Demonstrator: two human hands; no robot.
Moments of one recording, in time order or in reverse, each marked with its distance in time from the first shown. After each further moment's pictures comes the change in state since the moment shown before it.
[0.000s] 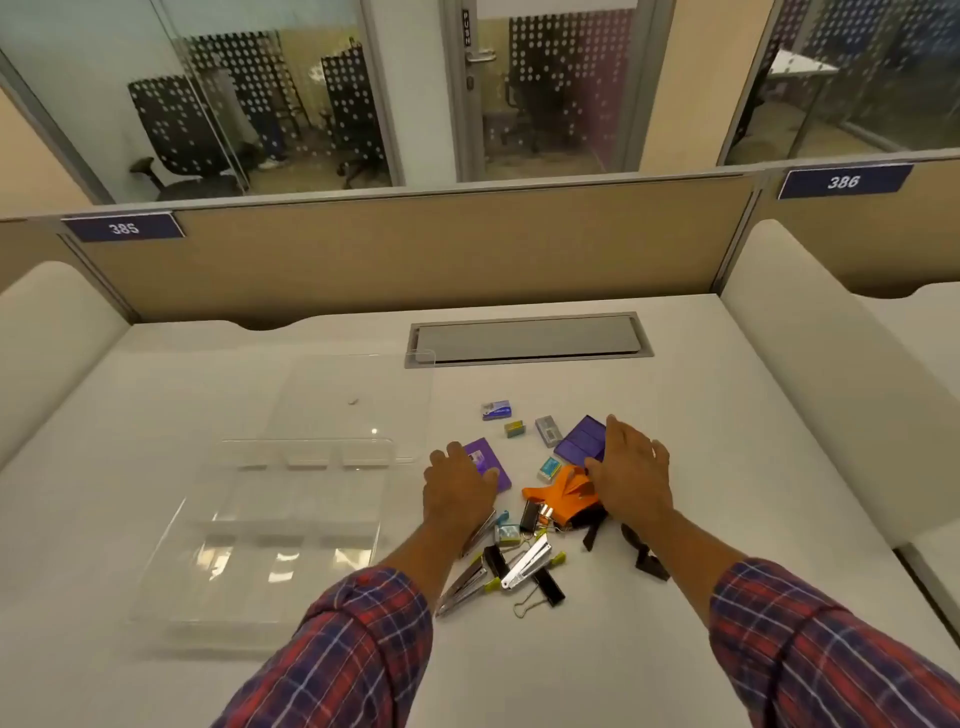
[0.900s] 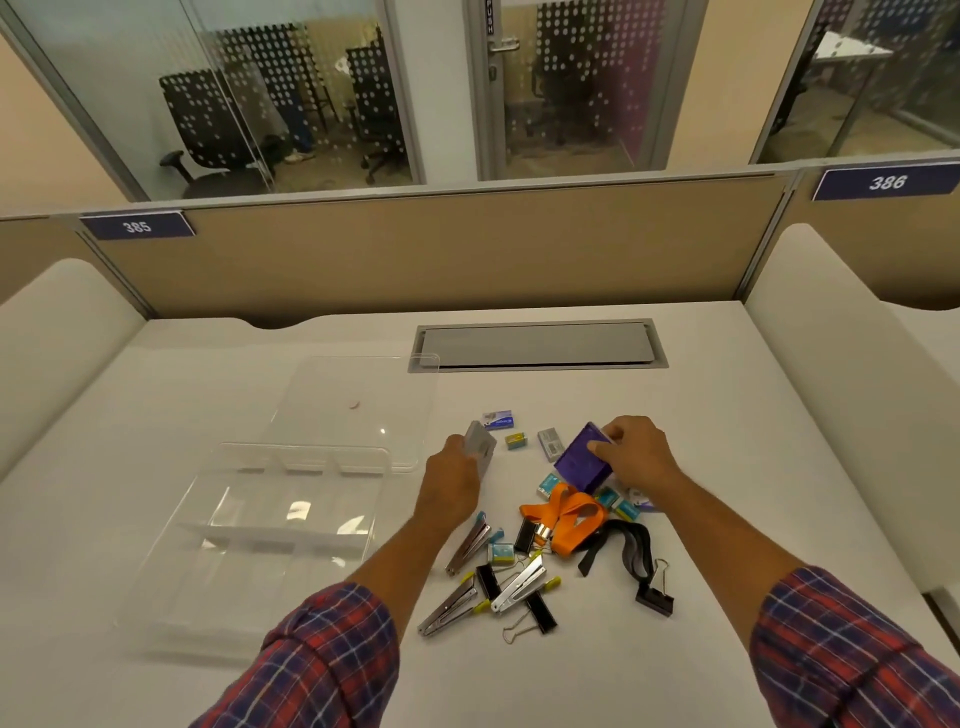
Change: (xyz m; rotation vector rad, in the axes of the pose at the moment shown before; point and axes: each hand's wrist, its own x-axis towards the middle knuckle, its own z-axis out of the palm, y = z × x) left_hand 0.029 0.007 -0.006 -0.080 -0.015 0.110; right_hand 0.051 0.001 -0.042 0.550 -0.175 0.143
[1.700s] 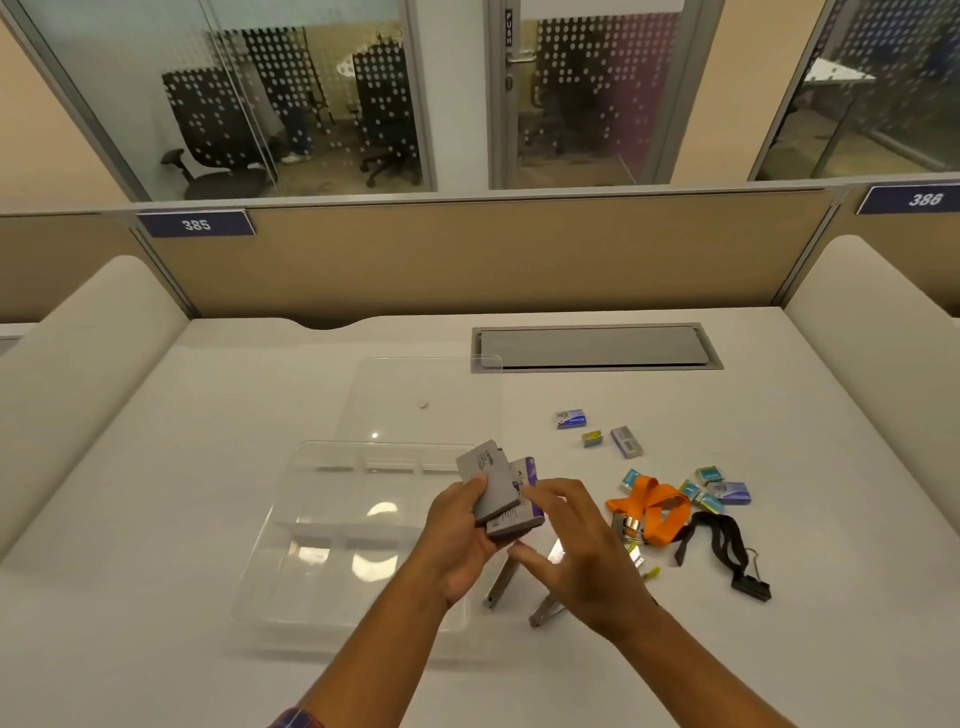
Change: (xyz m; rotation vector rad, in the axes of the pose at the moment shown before) left_hand -0.089 -0.078 -0.117 -1.463 -0.288 -0.447; right_hand -0.179 -0.119 0.146 -0.150 0.142 -0.774
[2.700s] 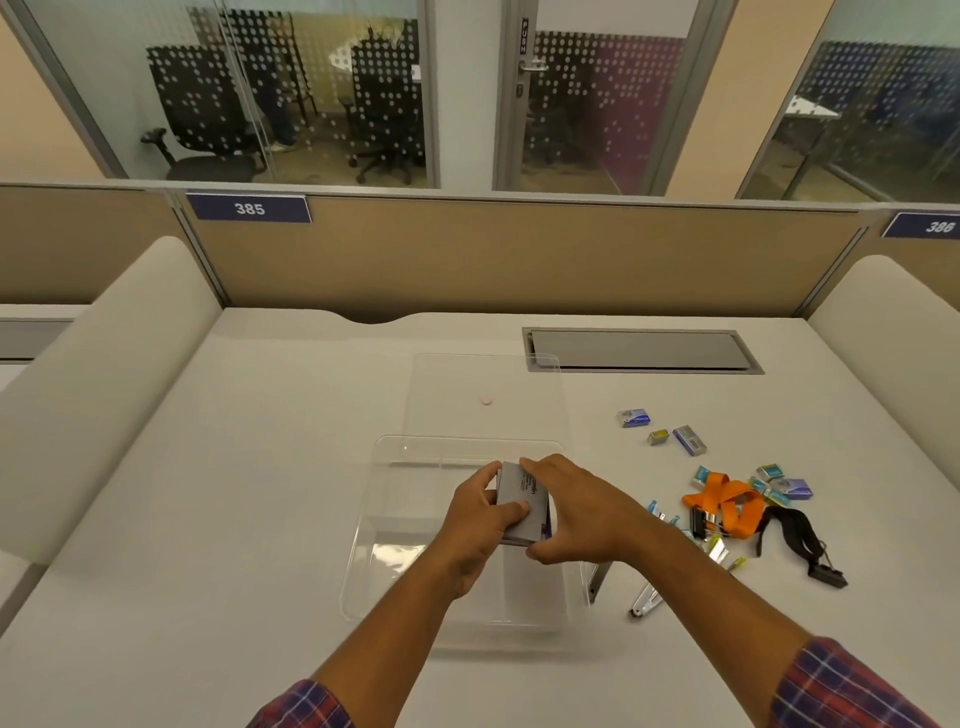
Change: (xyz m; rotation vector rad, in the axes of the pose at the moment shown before) left_hand -0.001 0.072 -0.119 0.580 -0.150 0.161; right_hand 0.093 -0.070 0.073 -0.154 -0.599 0.196
